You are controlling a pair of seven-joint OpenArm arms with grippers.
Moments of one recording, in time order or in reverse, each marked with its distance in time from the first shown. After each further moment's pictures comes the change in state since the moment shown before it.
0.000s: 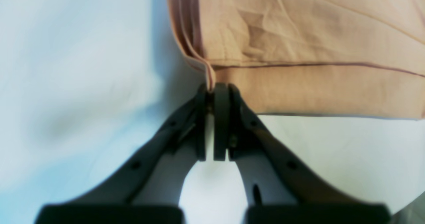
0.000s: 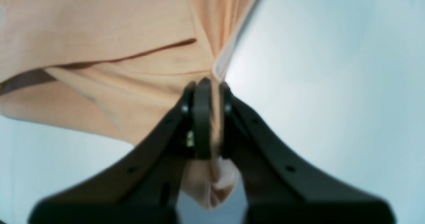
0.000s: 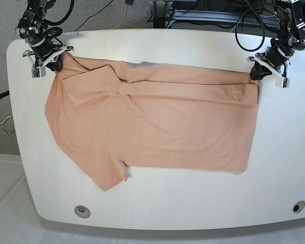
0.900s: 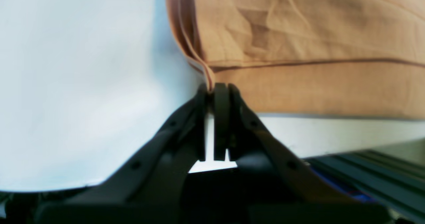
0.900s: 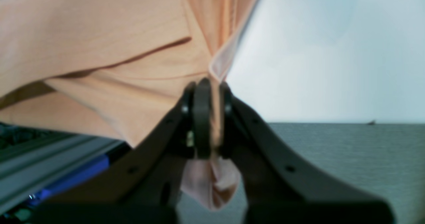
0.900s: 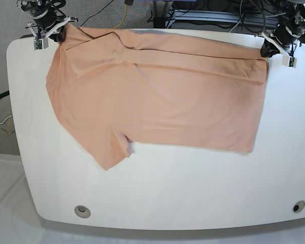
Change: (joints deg) left arm 14.0 -2.1 -5.2 9.0 2.2 0.0 -0.2; right arm -13.9 -4.5 4.2 9.2 3.5 0.4 -2.9
